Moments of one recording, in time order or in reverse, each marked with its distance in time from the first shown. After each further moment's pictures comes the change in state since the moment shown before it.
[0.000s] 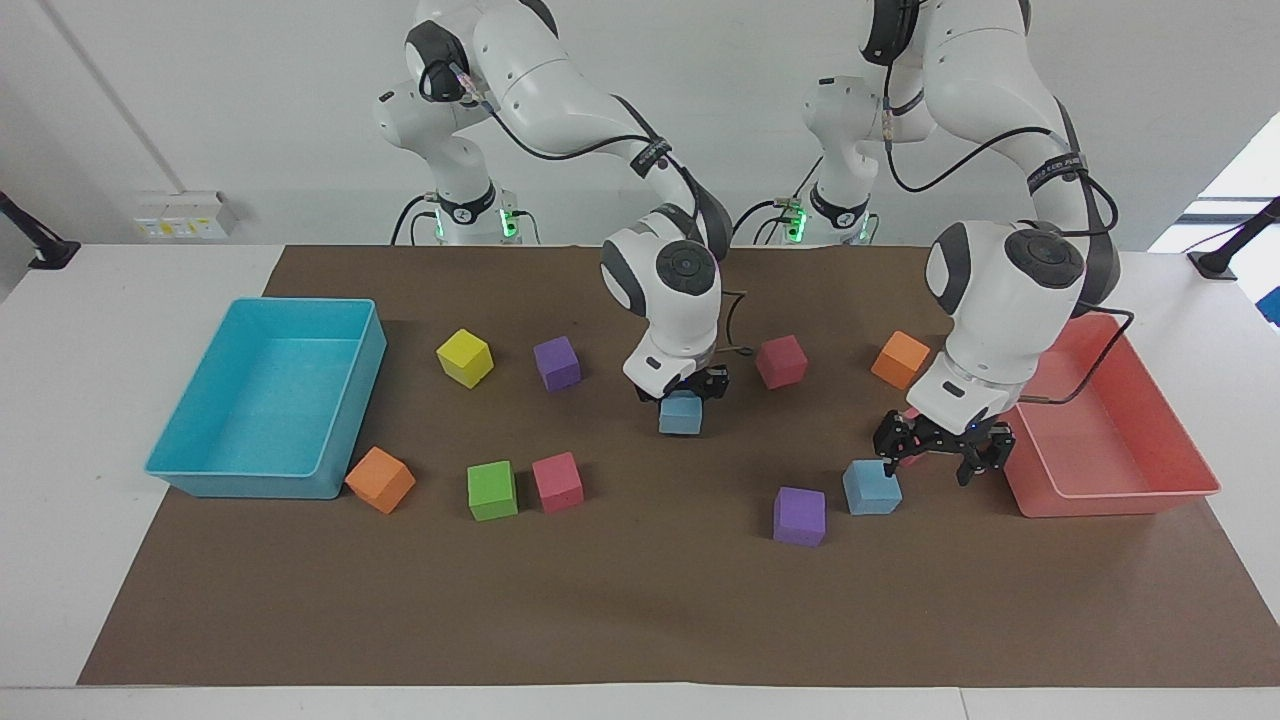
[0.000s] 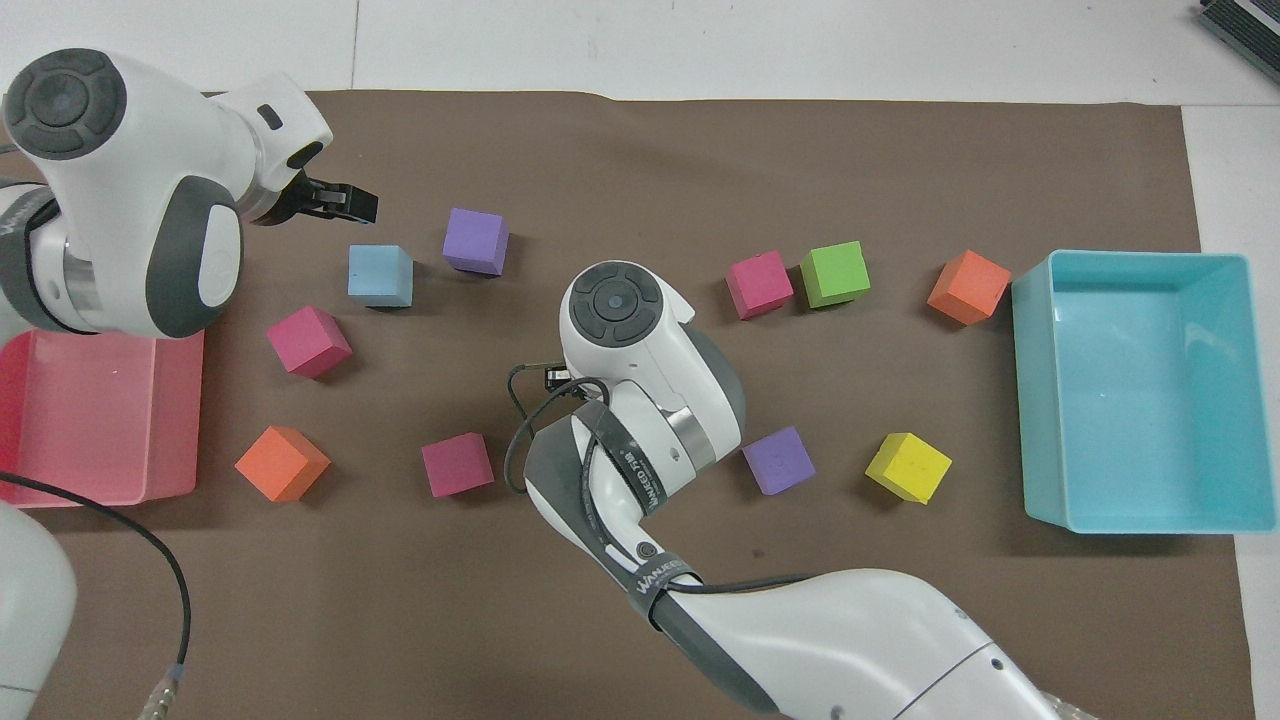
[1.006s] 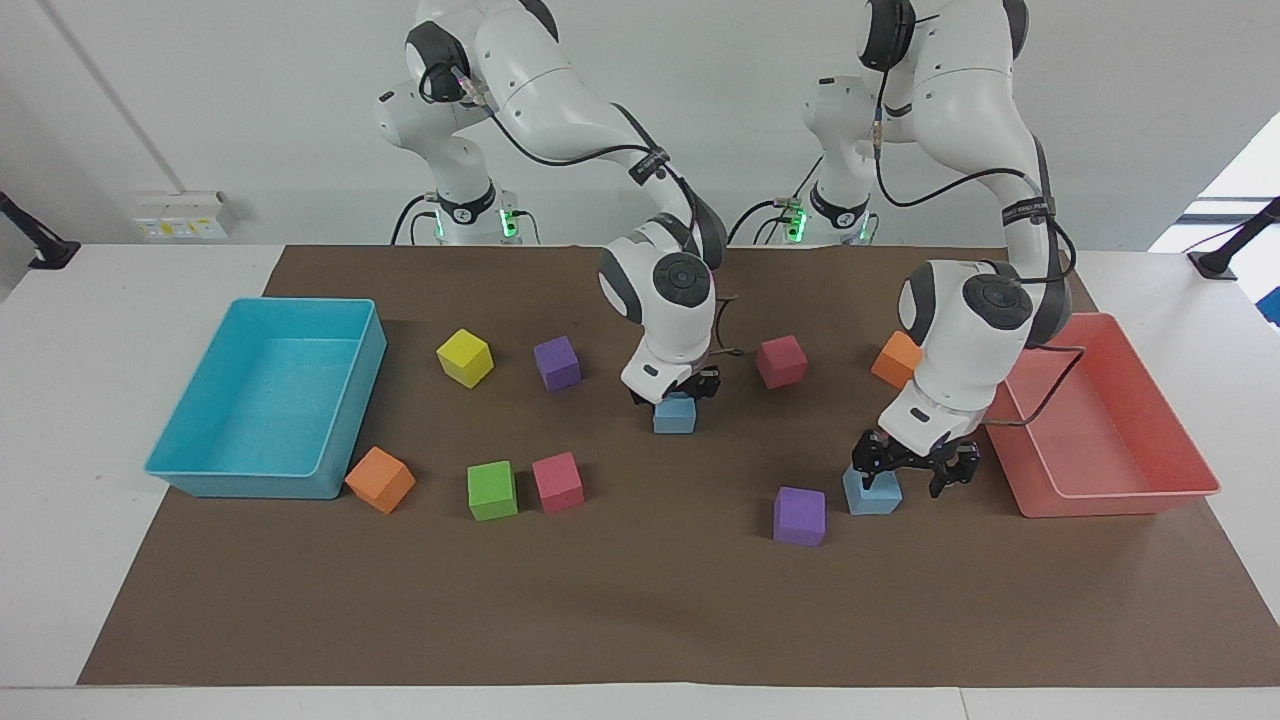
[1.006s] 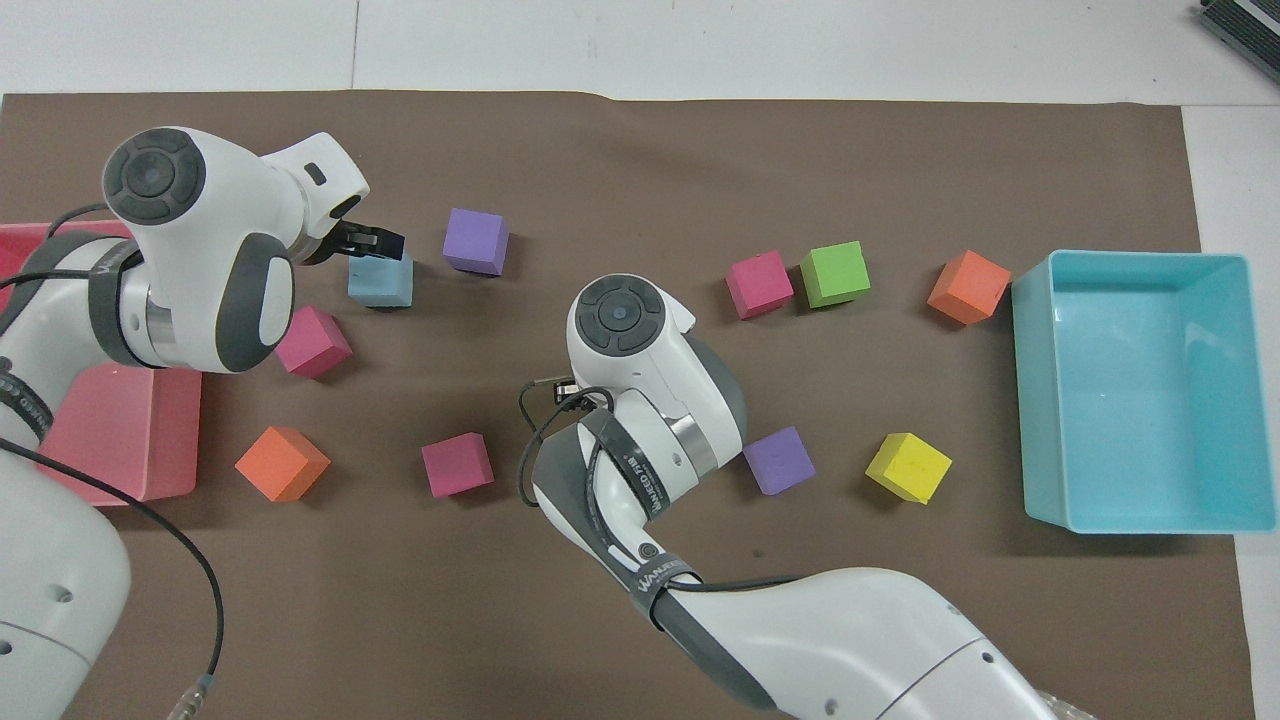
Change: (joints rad) left arm -0.011 0.029 -0.003 -0.183 0.000 0.209 -0.018; right arm 0.000 0.000 0.000 -0.036 0.001 0.013 -0.064
